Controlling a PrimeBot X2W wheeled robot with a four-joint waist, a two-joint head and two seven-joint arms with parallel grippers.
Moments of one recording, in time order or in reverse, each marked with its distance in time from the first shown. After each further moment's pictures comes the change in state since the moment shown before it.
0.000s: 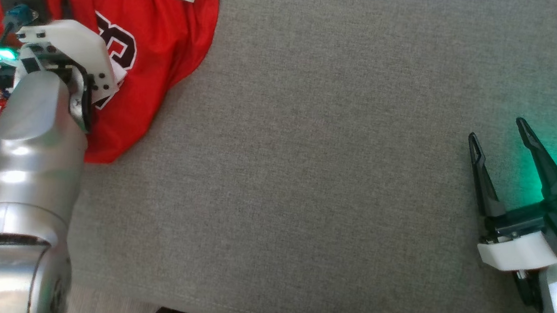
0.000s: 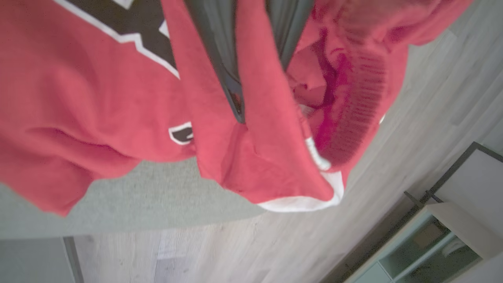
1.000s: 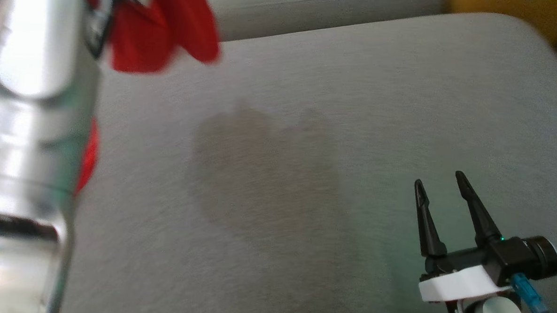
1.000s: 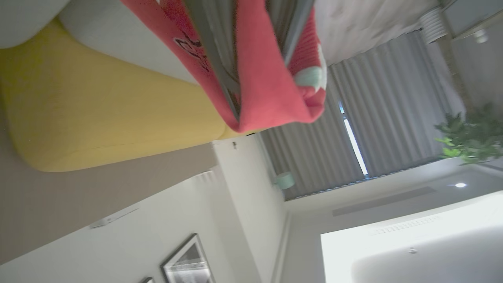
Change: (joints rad) left arm -0.085 0.000 -0.210 -0.416 0.039 -0.180 -0.151; right arm 0.093 0.235 0.020 0.104 0.002 0.000 0.002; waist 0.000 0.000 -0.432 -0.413
